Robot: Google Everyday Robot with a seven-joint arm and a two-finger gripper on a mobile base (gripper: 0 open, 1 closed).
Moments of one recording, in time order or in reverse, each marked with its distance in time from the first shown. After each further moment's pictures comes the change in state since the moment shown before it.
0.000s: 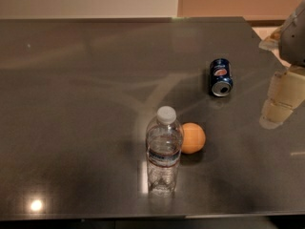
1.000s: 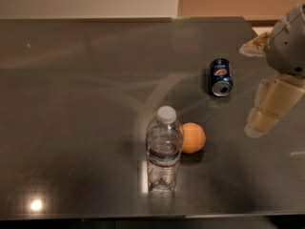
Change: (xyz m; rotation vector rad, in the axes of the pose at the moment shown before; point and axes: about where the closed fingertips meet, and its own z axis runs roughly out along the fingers) arm -0.035 0.025 0.004 -0.049 -0.154 -0.068
